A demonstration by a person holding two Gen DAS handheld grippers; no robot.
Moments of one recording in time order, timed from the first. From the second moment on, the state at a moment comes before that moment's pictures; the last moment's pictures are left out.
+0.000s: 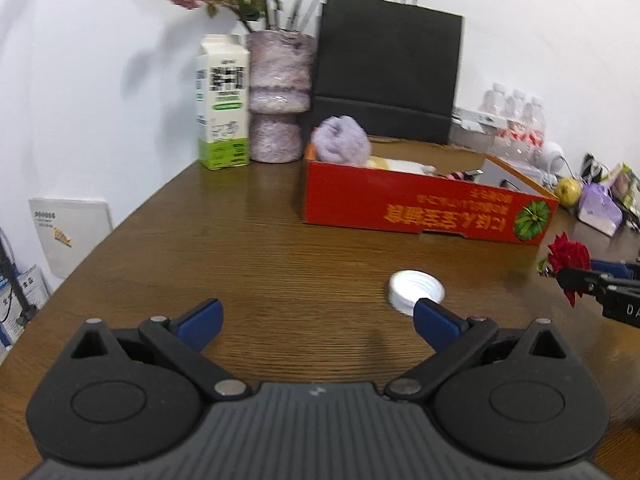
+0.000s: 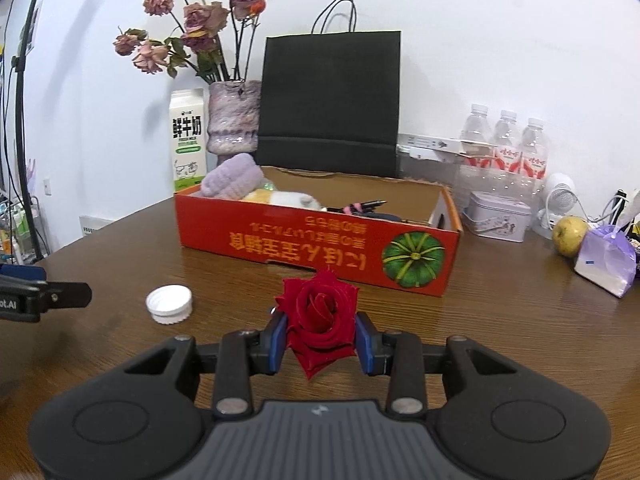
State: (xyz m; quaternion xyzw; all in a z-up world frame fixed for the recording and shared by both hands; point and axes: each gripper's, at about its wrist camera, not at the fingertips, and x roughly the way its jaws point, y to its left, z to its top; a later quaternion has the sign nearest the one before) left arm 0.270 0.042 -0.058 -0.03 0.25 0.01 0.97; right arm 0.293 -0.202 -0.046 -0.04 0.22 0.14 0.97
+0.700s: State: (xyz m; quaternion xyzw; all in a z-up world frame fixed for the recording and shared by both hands) left arm 0.345 -0.028 -0.077 0.00 0.34 0.02 0.94; right arm 0.299 -0.244 -0.045 -0.03 0.22 0.13 0.97
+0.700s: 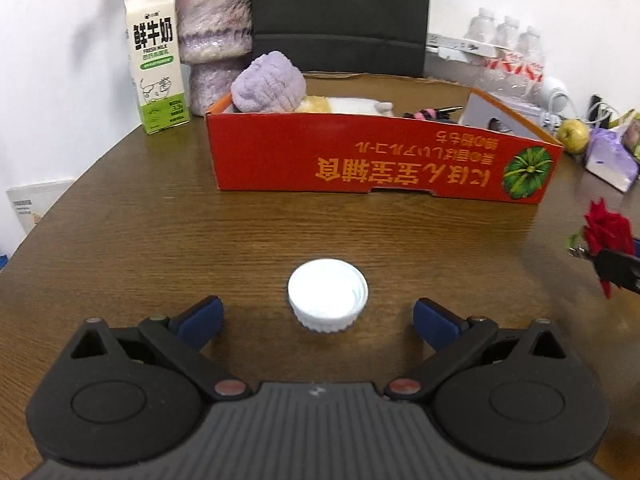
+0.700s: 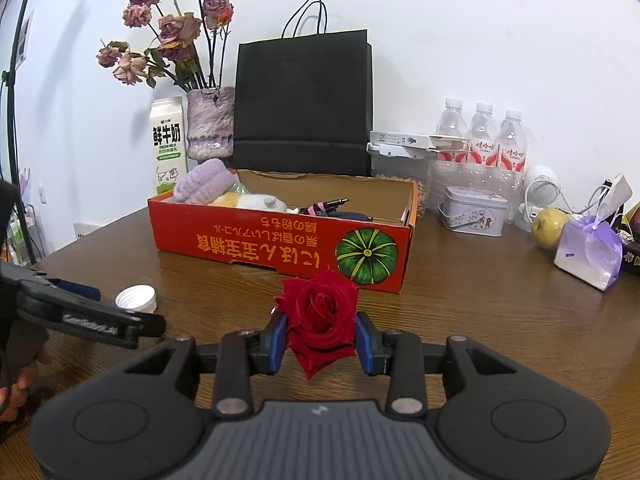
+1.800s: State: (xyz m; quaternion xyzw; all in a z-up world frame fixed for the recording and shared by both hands) left arm 0.323 -0.045 -0.052 0.00 0.24 0.03 0.97; right arm 0.299 -0.240 -0.046 -0.02 0.21 0.11 0.97
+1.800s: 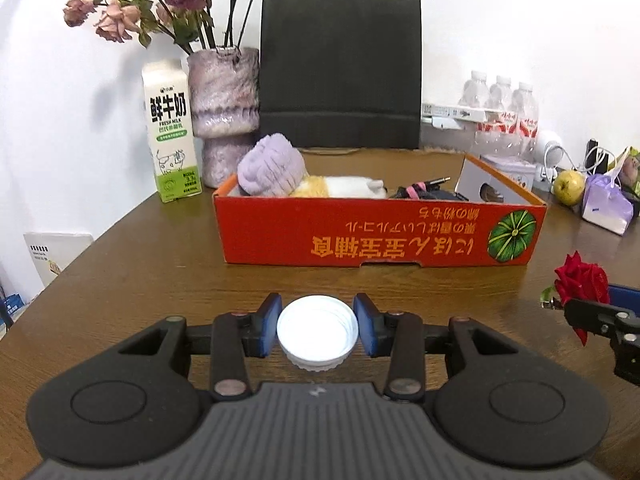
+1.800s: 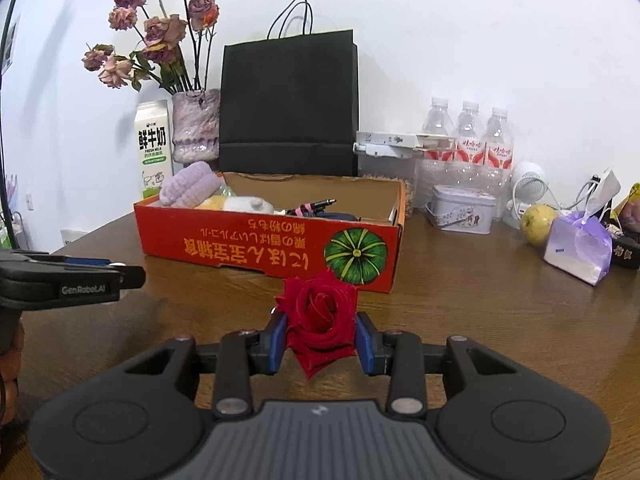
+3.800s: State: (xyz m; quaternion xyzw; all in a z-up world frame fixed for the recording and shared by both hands) left arm 0.370 -0.043 0.018 -0.08 0.15 0.04 0.99; right arm 0.370 -0.201 0.007 0.02 0.12 0.10 0.99
